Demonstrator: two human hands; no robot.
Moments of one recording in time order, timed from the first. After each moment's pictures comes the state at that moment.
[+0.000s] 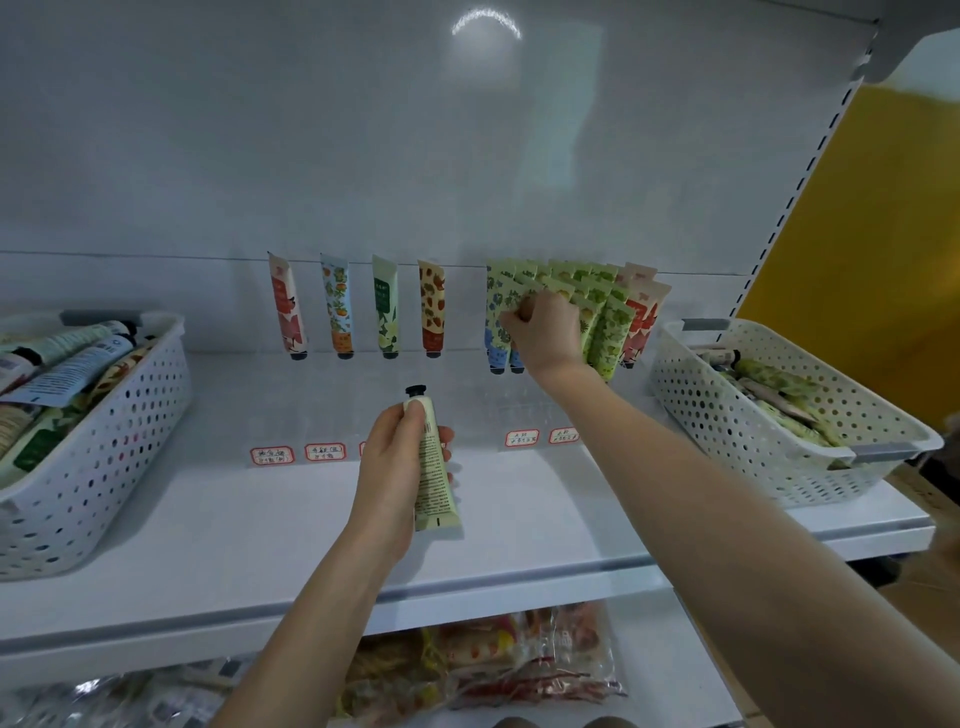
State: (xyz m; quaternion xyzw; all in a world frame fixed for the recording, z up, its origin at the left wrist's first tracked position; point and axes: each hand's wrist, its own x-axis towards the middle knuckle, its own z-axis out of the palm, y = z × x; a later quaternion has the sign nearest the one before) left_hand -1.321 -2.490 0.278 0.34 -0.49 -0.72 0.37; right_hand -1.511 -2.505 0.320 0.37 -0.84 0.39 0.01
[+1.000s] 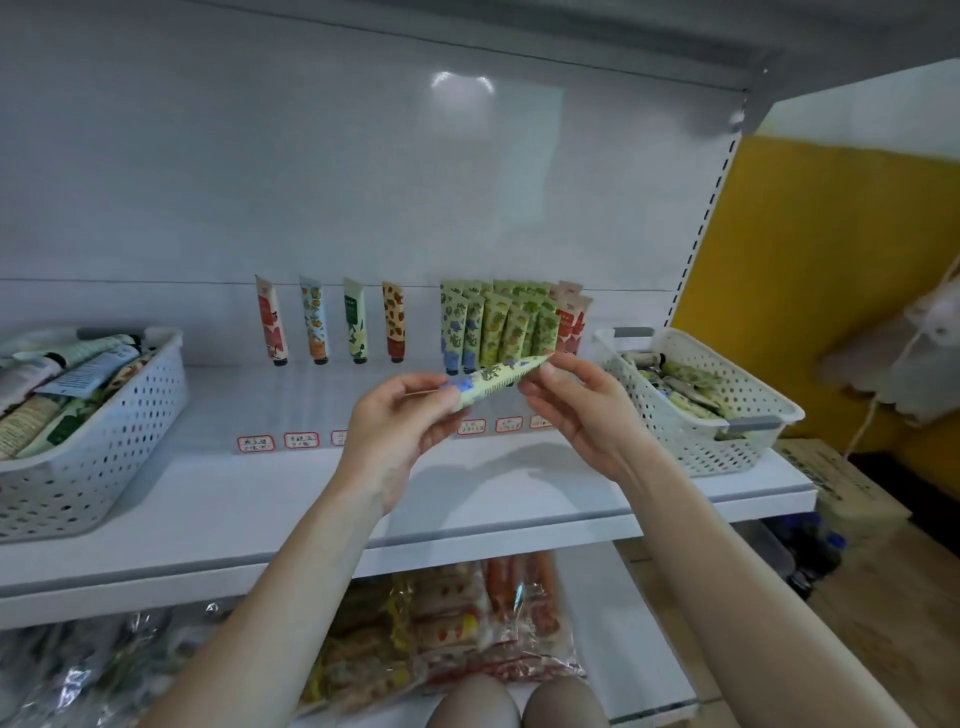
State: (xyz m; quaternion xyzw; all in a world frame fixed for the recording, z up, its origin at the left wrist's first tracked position) left_hand -1.314 -2.432 0.327 0.24 -0.50 -0.74 0.38; right_hand -1.464 -2.332 0.338 0.24 -0.50 0.76 -0.35
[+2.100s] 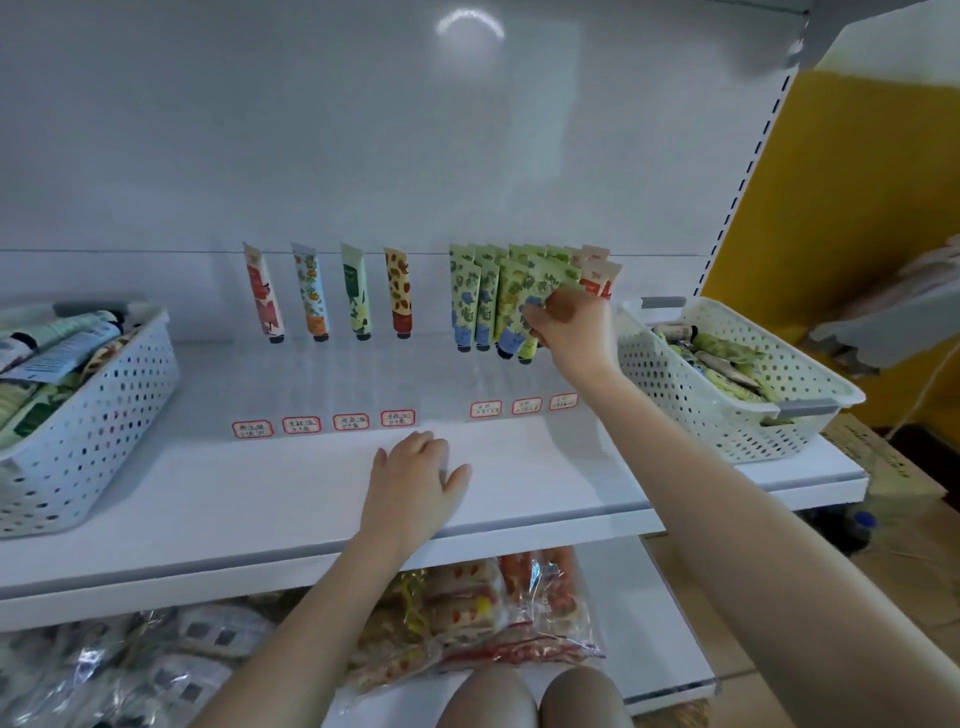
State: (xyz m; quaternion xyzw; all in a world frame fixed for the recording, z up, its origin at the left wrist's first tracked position) left_hand -1.339 -2.474 0.212 0.31 -0.93 -0.12 0.14; right_hand -1.507 -2.409 0.331 0.35 -0.76 0.54 -0.01
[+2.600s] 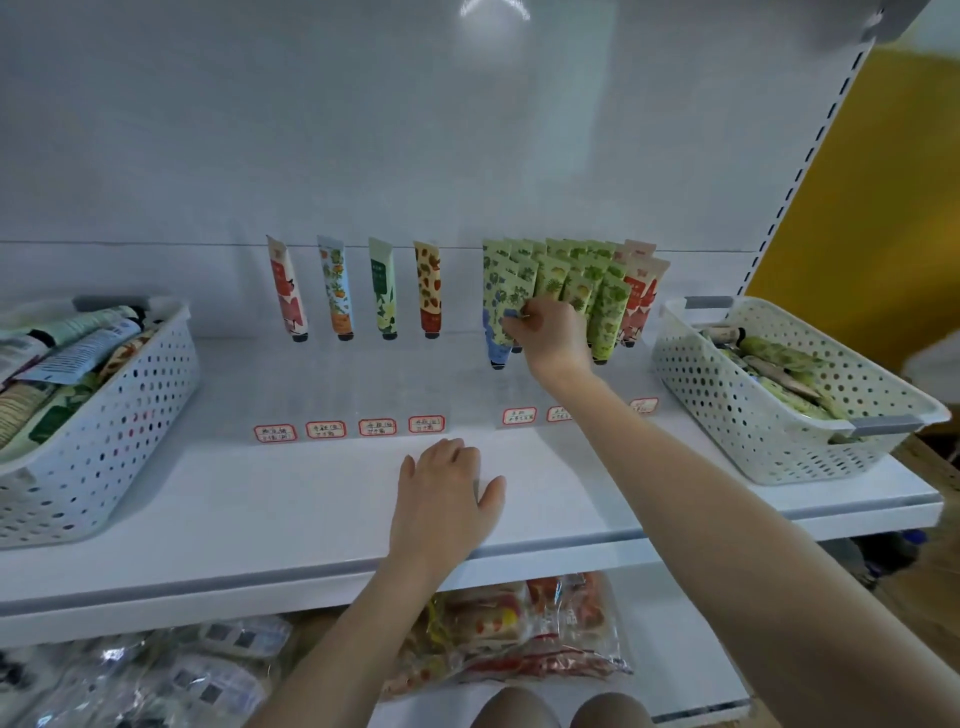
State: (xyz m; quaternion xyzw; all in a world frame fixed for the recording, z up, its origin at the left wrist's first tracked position) left_hand -1.342 -2.477 0.203 0.32 -0.93 -0.08 0.17; right_hand -1.501 -2.472 0.306 0.39 -0.80 0.46 -0.04
